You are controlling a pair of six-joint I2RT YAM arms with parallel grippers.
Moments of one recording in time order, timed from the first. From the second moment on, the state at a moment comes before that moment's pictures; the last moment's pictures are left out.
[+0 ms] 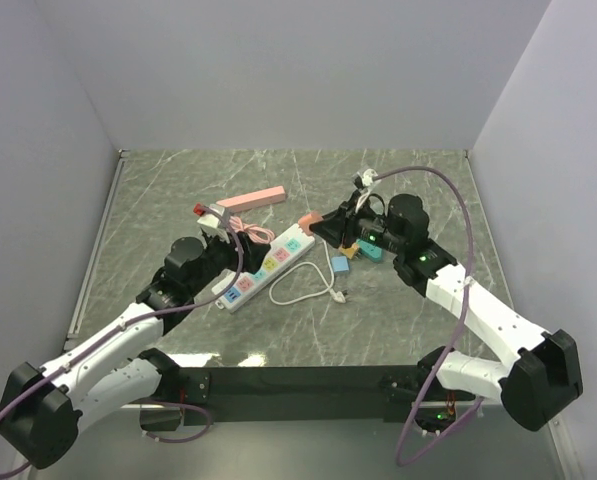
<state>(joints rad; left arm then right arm) -0.58 0.90 0.51 0.25 0.07 -0.34 0.52 1.12 0.82 0.17 -0.49 0.26</state>
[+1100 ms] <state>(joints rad) -0.51 1.00 0.45 0.19 -0.13 -0.50 0.75 1.63 1.27 -0.29 -0.05 0.32</state>
